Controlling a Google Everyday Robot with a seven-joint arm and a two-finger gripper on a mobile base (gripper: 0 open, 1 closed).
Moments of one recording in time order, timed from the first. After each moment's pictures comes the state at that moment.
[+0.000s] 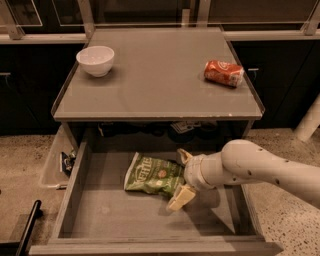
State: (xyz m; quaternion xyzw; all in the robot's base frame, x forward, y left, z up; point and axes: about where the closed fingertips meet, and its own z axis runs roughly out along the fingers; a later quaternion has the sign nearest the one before) arm 0.499 -0.059 0.625 -0.58 0.72 0.16 0.34
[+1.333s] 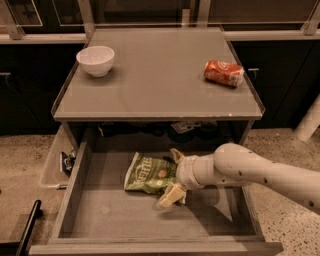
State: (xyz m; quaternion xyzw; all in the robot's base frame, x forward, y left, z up) arm 0.519 -0.034 0.607 -0.56 0.71 0.19 0.37
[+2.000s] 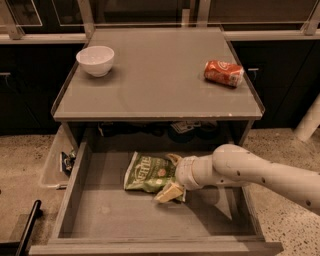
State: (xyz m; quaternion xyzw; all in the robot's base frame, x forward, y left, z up) arm 0.521 -0.031 0.601 -0.56 0.71 0.20 0.37
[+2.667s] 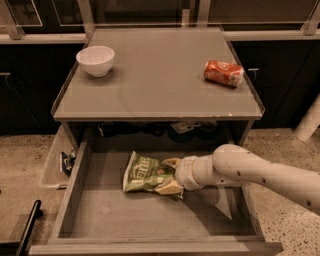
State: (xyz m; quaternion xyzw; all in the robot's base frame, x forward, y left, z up) arm 0.521 -0.031 0.601 -0.56 0.71 0.20 0.37
